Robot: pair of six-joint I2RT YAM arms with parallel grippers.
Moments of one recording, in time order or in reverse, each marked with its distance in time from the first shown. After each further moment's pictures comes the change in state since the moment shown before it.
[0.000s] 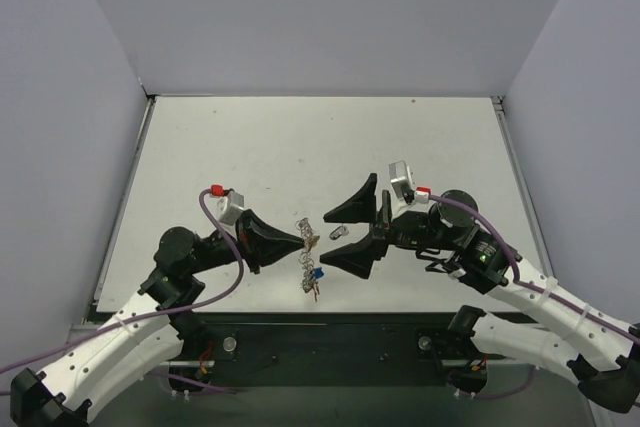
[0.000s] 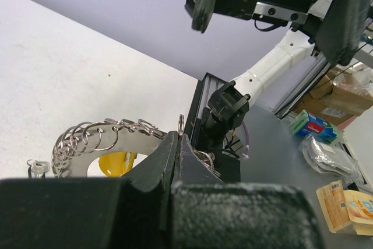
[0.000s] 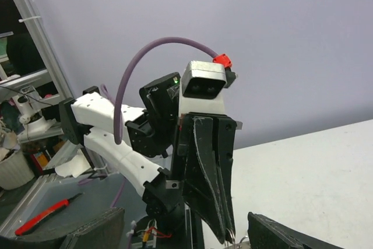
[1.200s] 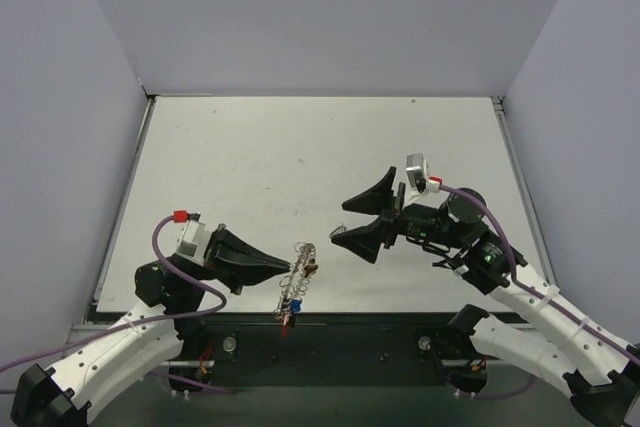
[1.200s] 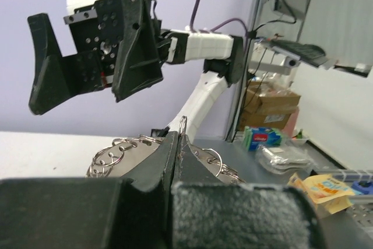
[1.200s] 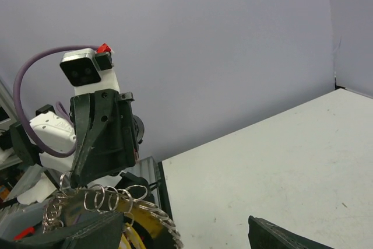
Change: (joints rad) left arm 0.000 -0.018 -0.147 0.693 0.168 -0.234; right arm -0.158 -0.047 -0.081 -0.009 0.019 0.061
